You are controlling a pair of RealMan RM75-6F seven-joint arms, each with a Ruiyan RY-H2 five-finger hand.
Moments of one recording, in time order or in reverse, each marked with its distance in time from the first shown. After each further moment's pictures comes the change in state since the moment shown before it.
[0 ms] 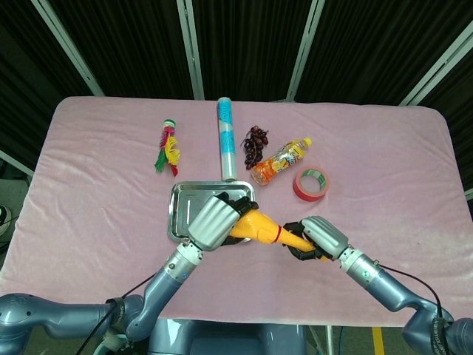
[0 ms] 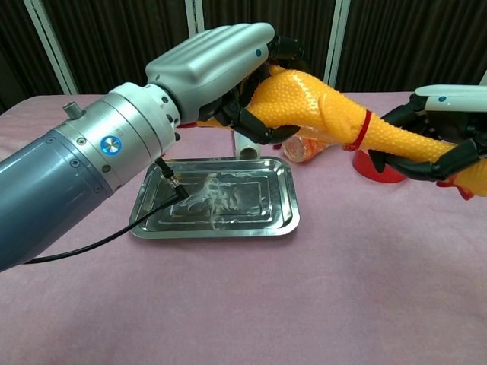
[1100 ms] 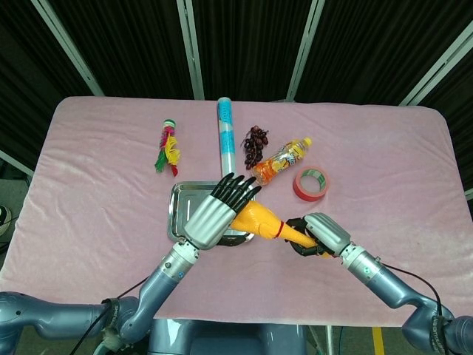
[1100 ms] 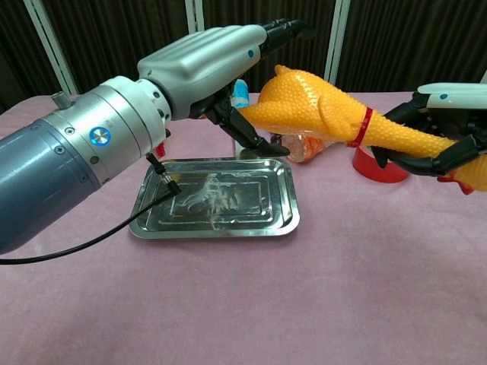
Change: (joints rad) left arm -0.002 0.047 0.000 -0.074 -0.080 -0.021 0.069; right arm 0.001 -0.001 0.005 0.020 0.017 -0.006 0.011
